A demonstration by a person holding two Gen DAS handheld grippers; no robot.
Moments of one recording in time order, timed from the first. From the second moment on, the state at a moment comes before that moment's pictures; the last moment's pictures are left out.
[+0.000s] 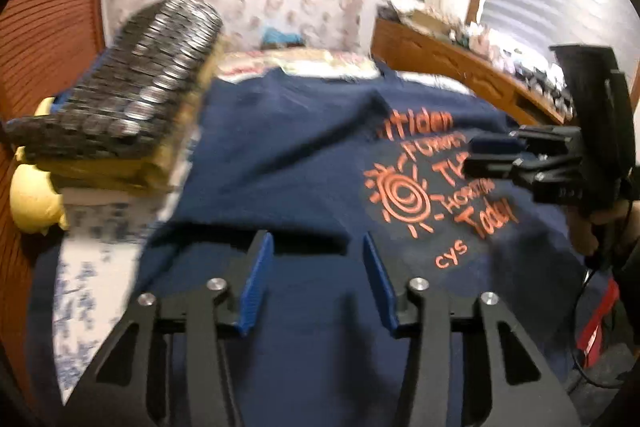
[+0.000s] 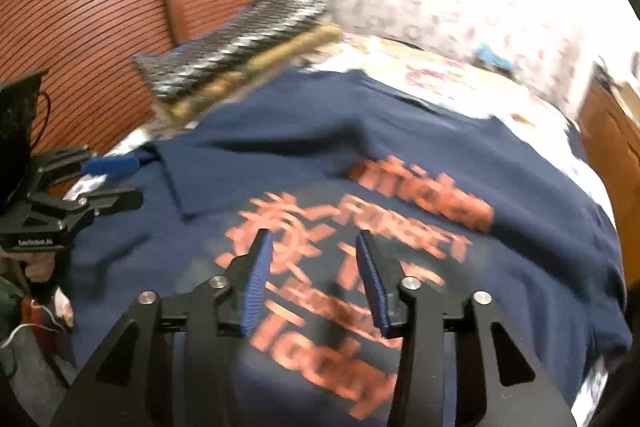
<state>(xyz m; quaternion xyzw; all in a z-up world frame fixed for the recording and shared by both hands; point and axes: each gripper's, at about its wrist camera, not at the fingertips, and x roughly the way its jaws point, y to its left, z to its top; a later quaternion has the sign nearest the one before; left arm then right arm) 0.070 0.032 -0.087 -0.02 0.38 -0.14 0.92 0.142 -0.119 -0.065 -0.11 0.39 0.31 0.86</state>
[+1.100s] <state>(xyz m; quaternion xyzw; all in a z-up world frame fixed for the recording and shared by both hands) 0.072 -0.004 -0.054 0.02 0.38 -0.14 0.91 0.158 -0.208 -0.100 -0.11 0.42 0.20 0.88</state>
